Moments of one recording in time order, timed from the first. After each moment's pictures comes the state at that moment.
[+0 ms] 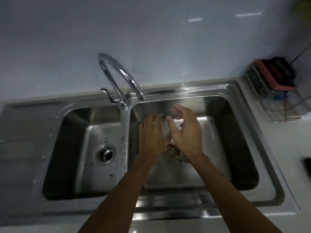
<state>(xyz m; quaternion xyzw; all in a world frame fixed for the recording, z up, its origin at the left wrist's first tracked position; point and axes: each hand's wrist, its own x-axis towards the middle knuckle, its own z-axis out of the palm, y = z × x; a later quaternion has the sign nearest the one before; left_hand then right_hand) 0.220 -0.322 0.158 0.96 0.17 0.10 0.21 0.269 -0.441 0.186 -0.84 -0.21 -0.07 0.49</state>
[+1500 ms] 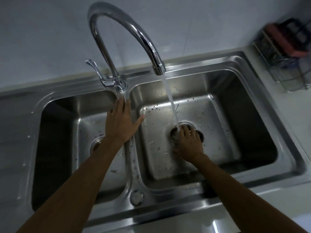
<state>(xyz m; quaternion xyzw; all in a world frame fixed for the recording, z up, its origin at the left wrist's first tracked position) 0.178 -0.133 0.106 0.98 0.15 -0.04 0.11 0.212 -0.396 0.026 -0.95 -0.20 0.23 0.02</state>
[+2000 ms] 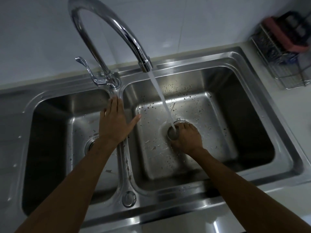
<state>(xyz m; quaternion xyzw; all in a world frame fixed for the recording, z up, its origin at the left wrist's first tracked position) 0.182 -0.148 0.099 0.98 0.17 -0.07 0.06 0.241 -0.416 -0.001 -0.96 -0.19 0.14 0.10</state>
